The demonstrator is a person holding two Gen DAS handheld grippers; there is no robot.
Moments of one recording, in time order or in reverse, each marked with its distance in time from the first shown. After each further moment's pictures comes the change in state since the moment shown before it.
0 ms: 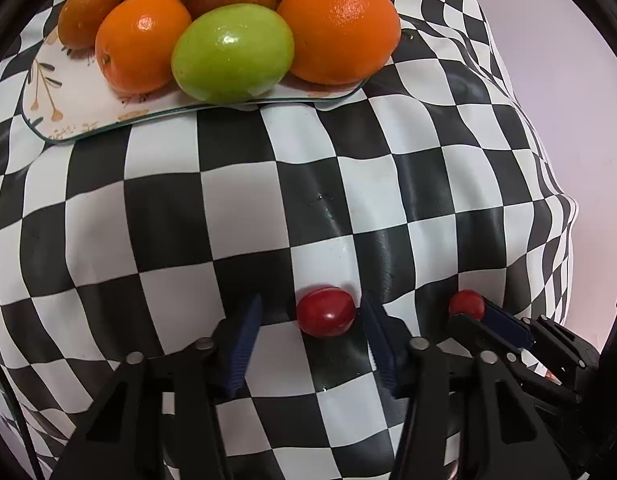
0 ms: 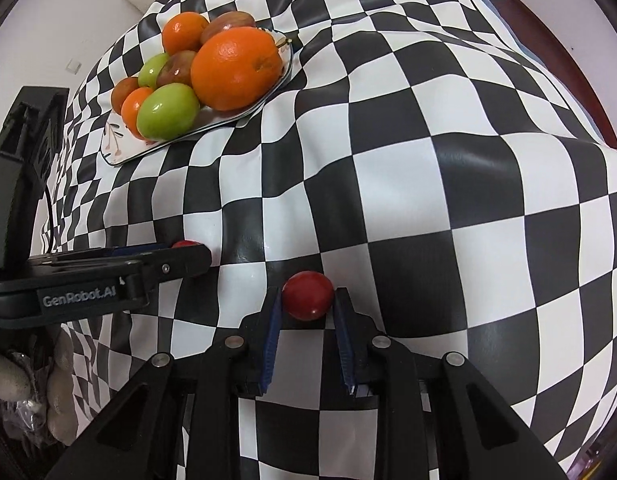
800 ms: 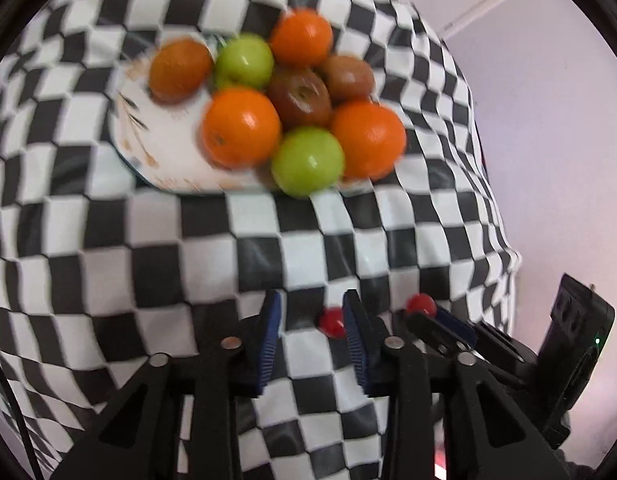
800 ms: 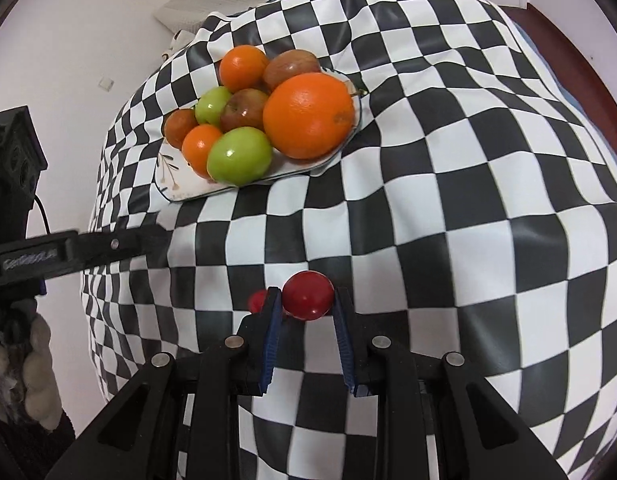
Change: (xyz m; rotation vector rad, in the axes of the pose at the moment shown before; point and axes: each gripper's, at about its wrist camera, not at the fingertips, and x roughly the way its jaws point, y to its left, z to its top) left arm -0.075 0.050 0.018 -0.094 -0.063 -0.160; right arm -0.015 0.053 0.032 -0.008 -0.073 0.119
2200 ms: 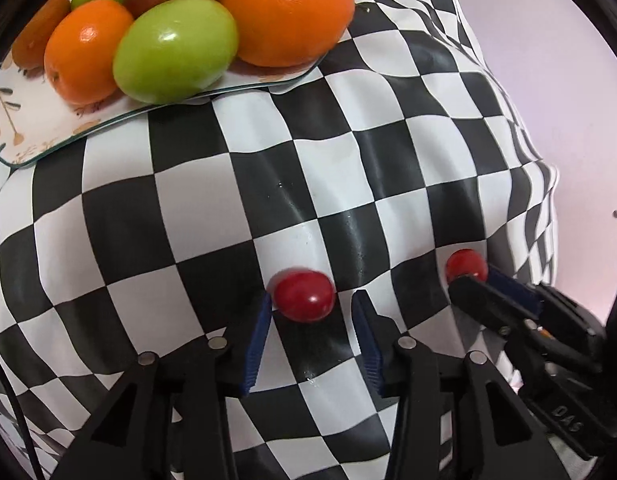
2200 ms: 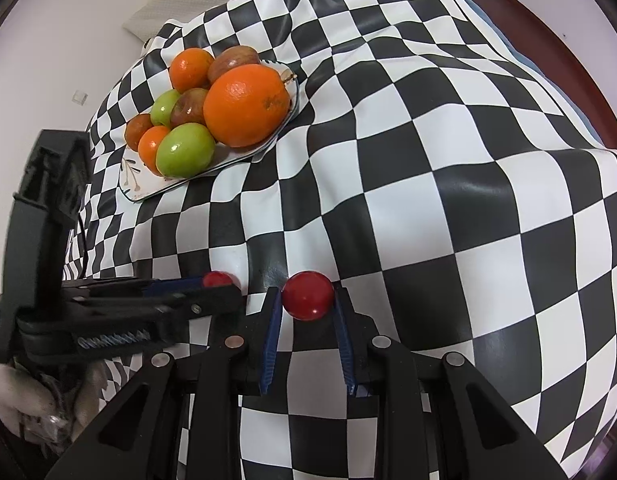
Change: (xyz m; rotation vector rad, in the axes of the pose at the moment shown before) left arm 0.102 -0.059 -0.003 0.190 0.138 0.093; right arm -0.007 -0.043 -0.020 0.077 0.007 -0.062
